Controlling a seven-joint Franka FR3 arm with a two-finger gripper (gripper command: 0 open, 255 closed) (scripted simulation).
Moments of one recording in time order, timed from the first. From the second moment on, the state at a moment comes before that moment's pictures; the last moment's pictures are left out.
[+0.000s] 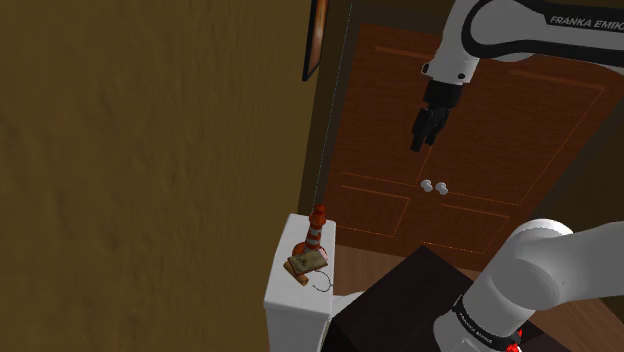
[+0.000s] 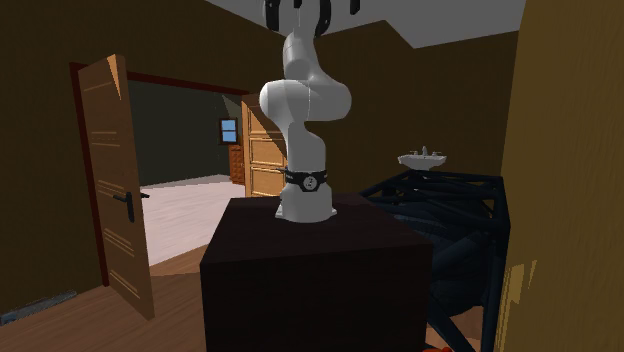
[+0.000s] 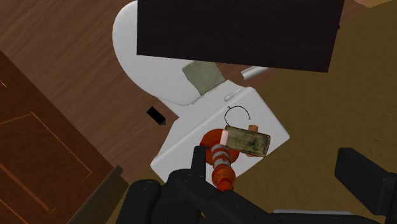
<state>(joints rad) -0.02 -0.75 -0.04 -2.31 -0.01 1.53 -0.14</state>
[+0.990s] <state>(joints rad) 0.01 -0.58 -0.10 -2.63 0.05 2.12 -0.22</state>
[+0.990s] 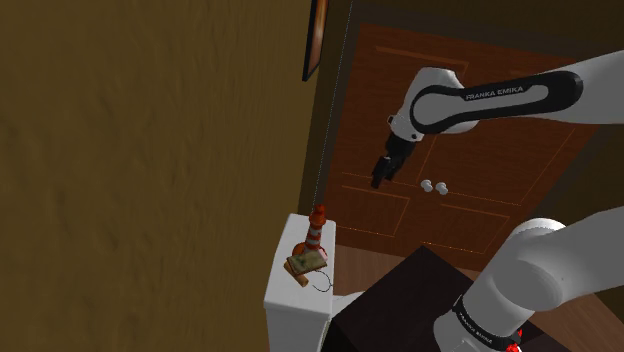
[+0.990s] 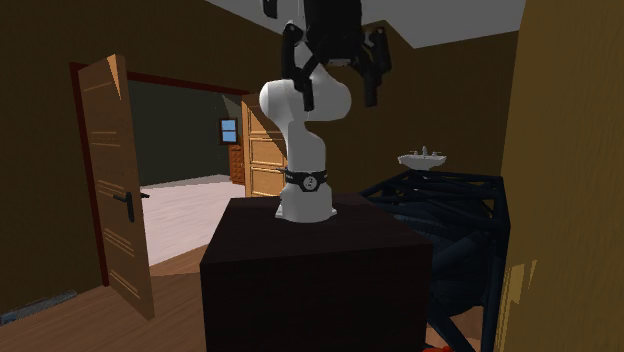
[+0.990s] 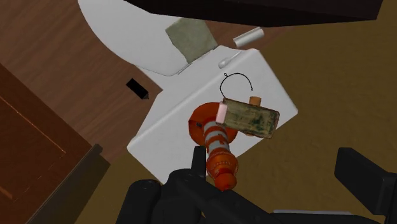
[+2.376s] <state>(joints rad) 0.13 0.28 -0.09 -2.41 0.91 2.85 -0.97</state>
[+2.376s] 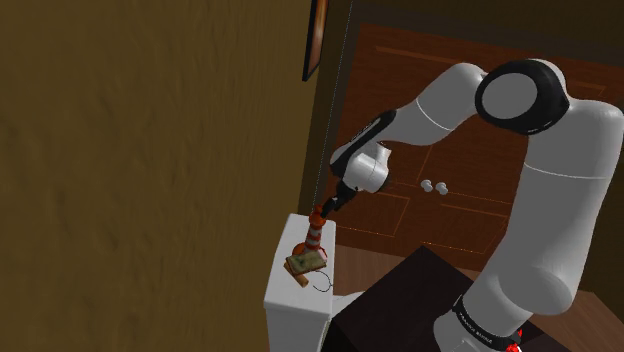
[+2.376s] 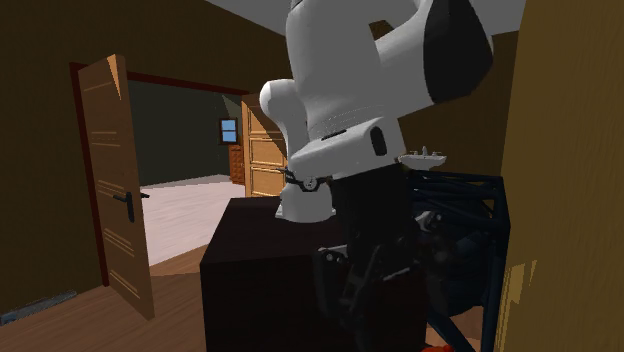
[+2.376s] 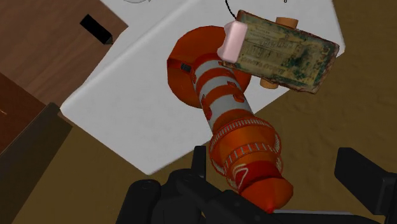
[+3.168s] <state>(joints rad) 0.02 0.50 0.05 -2.26 1.17 2.94 -1.23</state>
